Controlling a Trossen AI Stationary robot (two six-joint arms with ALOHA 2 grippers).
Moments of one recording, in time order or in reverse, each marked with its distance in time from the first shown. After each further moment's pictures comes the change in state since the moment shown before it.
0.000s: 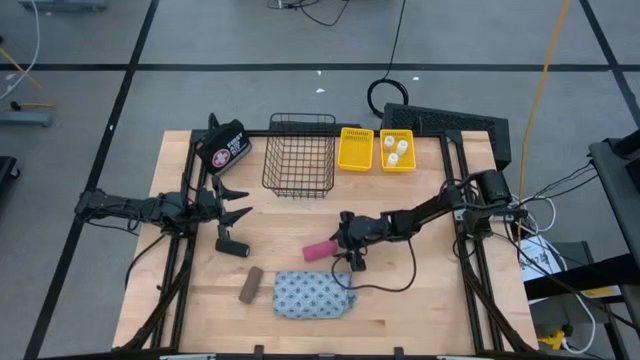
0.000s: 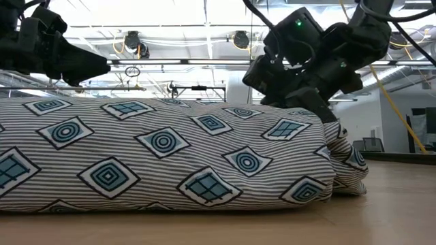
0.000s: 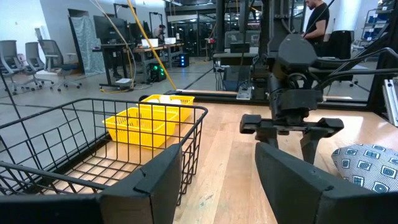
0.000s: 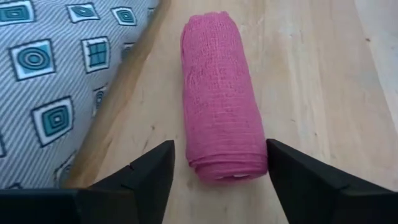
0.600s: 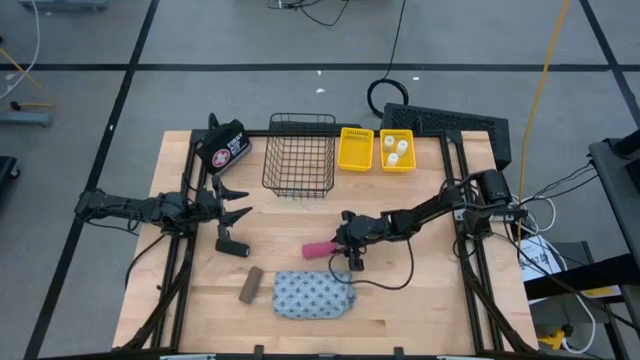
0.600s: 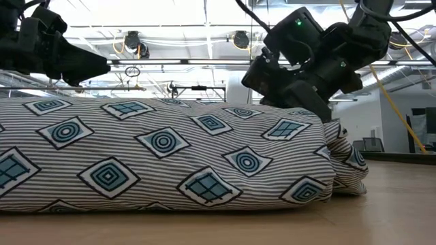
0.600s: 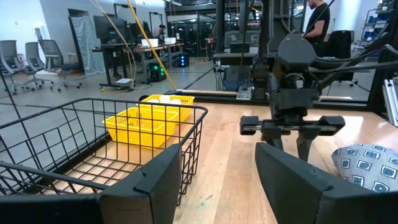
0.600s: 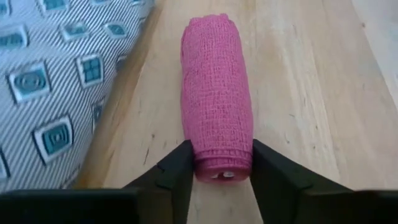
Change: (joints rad) left arm 0.000 0.000 0.000 0.000 0.000 0.000; right arm -0.007 0.000 0.000 0.006 0.003 0.118
